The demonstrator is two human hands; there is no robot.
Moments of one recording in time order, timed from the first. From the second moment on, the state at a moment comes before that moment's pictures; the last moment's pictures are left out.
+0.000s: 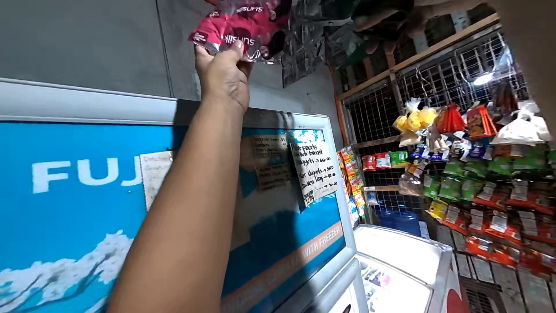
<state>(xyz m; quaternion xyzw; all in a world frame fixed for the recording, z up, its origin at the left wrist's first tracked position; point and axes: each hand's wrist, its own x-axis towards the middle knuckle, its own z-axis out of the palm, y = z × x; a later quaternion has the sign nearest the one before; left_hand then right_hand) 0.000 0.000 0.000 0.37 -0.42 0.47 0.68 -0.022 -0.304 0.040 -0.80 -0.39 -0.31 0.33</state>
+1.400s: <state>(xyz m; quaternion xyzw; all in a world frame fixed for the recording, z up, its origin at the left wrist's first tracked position) 0.001 0.006 -0.004 0.38 -0.42 0.47 0.67 -0.036 -0.252 0.033 -0.82 -0.32 -0.42 0.24</state>
